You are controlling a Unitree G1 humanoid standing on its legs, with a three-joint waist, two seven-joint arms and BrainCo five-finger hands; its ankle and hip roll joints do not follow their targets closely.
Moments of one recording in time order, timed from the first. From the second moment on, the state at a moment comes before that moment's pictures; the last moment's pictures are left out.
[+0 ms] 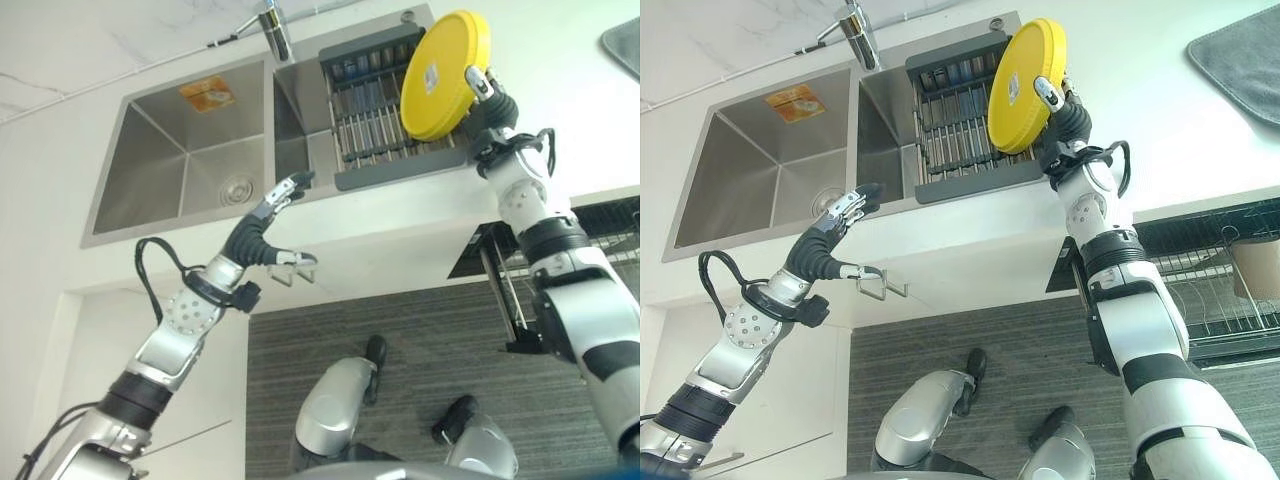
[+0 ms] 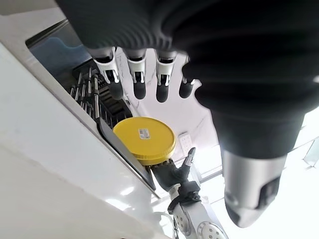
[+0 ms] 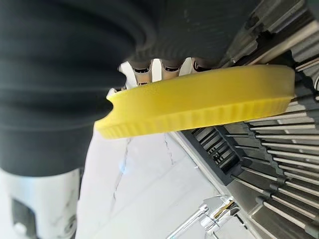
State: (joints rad) left arm -0.21 0.70 -0.28 -0.04 -0.29 -0.47 -0.09; right arm -1.10 -0.46 0.19 0.86 0.92 -0.03 0.09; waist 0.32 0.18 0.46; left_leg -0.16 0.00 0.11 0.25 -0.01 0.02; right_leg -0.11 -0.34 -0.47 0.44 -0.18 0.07
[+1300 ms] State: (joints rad) left arm -0.23 0.70 -0.31 -0.04 -0.29 -0.45 -0.08; right arm -1.25 -0.59 0.30 0.99 0.67 0.08 -0.08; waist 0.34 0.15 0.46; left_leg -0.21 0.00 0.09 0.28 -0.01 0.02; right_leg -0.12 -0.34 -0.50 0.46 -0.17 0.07
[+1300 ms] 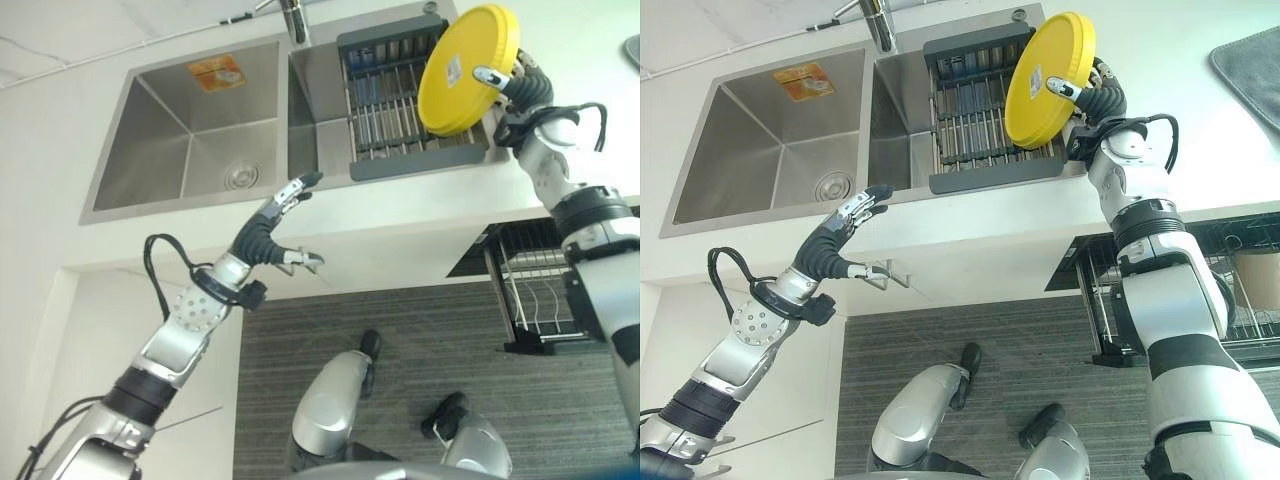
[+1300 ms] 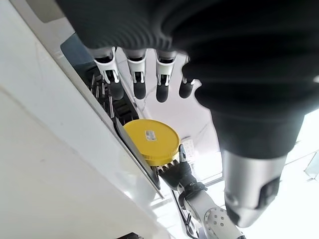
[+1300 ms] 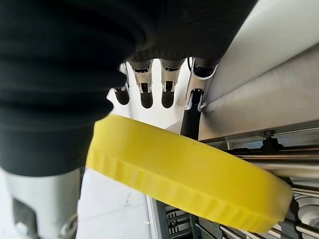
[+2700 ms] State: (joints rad) left arm -0.24 0.66 -0.34 -0.04 -0.25 -0.41 -0.07; right arm -1.18 -0.49 0.30 0.84 0.83 0.03 -0.11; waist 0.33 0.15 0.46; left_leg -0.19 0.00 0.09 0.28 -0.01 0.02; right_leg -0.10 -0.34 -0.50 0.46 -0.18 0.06
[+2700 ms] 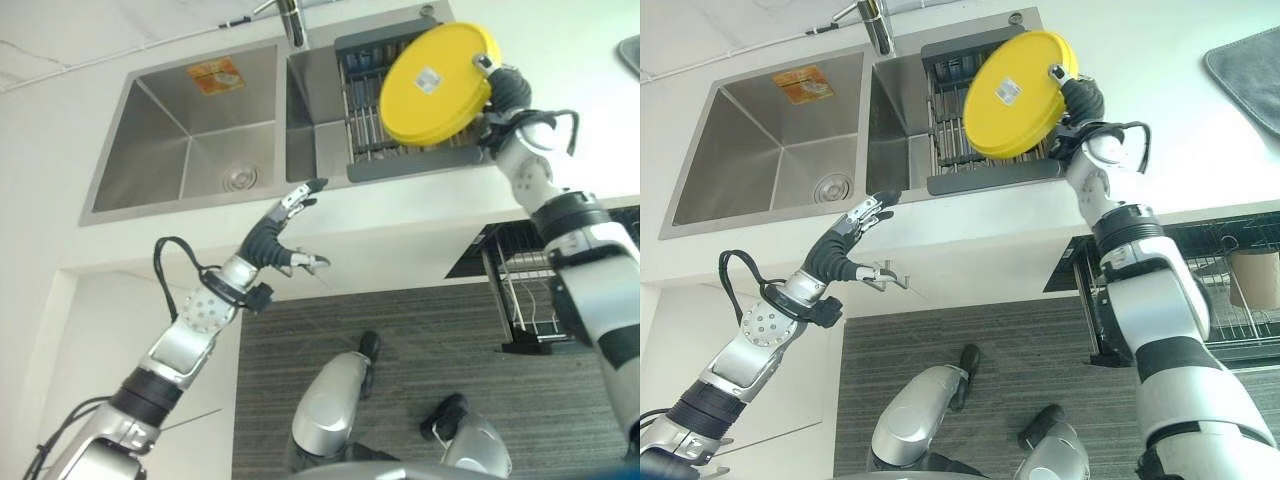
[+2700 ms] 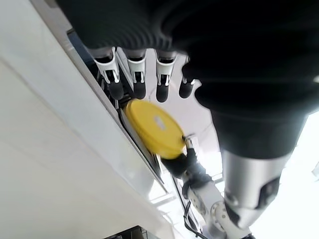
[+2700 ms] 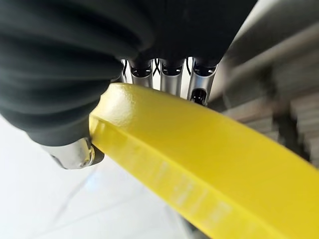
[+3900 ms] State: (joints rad) left arm -0.07 0.57 -0.19 -0.03 -0.17 -0.39 0.03; right arm -0.66 -0.32 0.23 0.13 1.18 -0.05 -0.17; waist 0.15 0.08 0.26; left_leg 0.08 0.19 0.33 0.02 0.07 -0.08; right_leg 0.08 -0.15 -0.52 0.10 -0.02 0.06
